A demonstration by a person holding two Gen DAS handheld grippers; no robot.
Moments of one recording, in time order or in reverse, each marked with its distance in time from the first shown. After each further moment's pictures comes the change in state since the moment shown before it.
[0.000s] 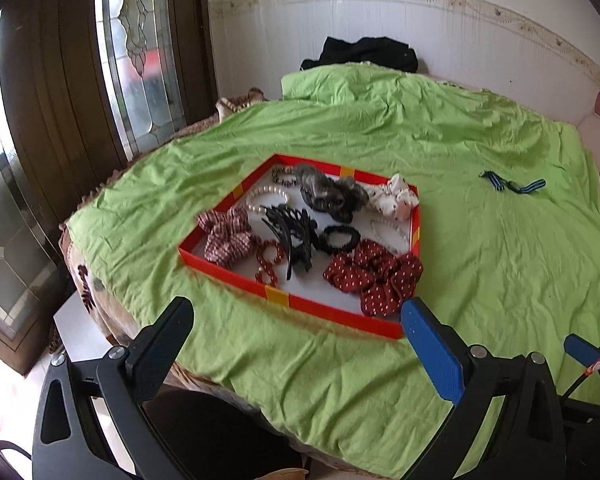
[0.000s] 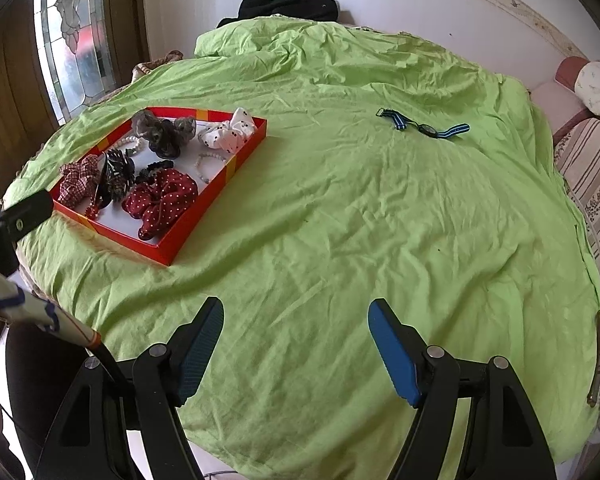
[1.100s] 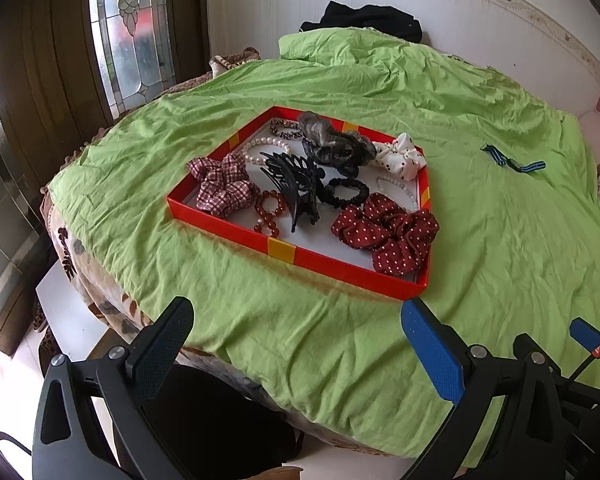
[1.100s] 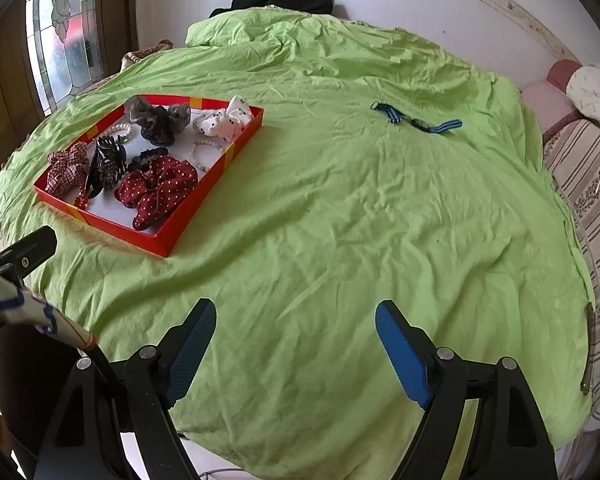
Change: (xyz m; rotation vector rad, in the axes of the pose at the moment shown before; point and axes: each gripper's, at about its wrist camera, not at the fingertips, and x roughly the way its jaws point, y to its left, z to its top) left arm 0.026 0.018 -0.019 -0.032 0.122 -0.061; right arm 0.007 0.019 -0.004 0.004 0.031 -0.061
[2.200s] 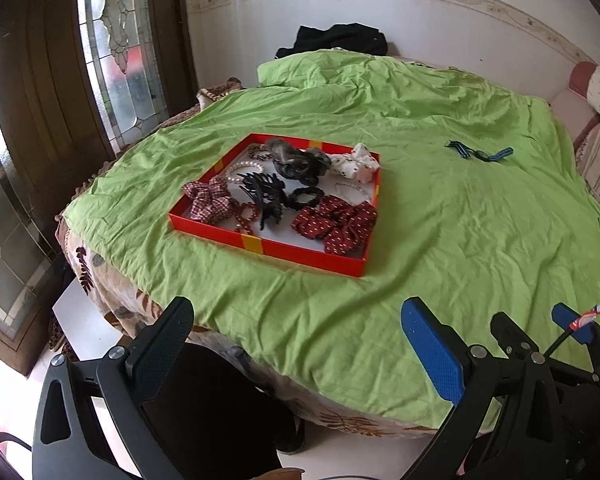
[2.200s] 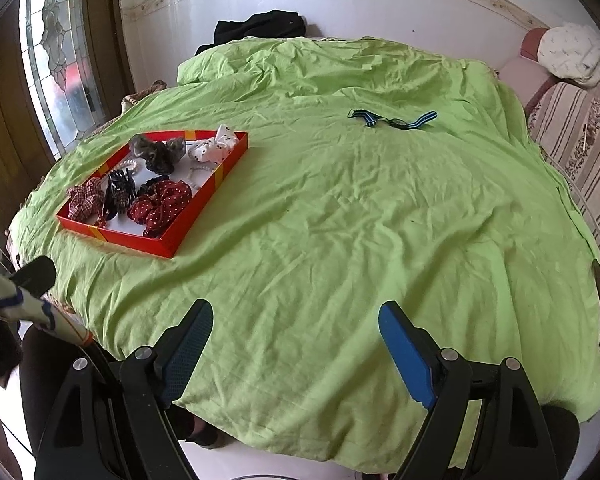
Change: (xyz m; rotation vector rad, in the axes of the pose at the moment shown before) left arm -0.072 -0.045 -0.027 0.093 -0.078 0.013; right arm -0.038 -0.039 -0.036 0.118 -0.100 0.065
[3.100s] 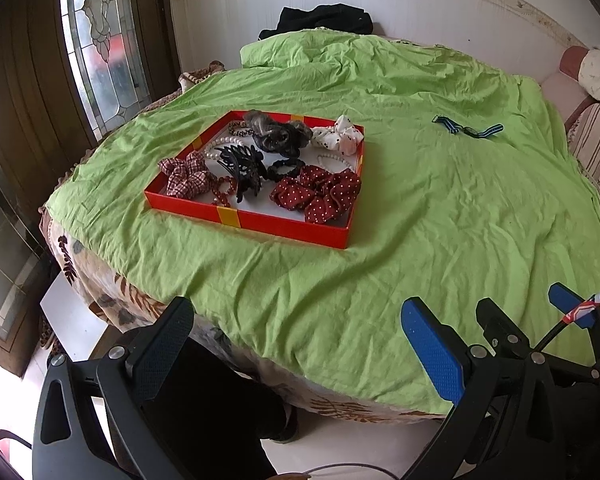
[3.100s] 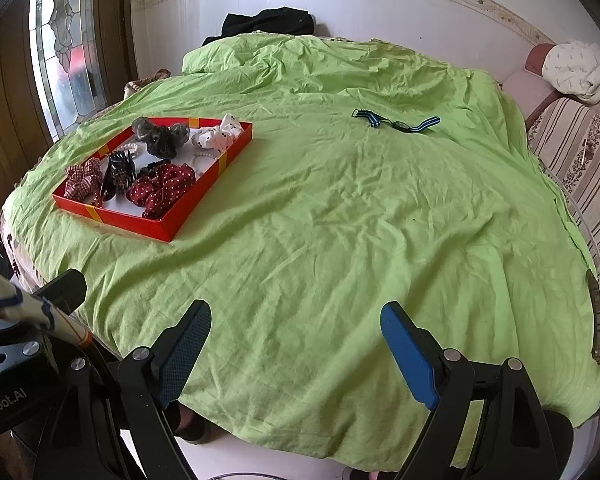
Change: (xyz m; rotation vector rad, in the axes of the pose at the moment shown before) left arm 0.021 -0.009 -0.019 0.021 0.057 -0.040; right arm 0.006 0.013 -0.010 -0.057 0.002 -0.037
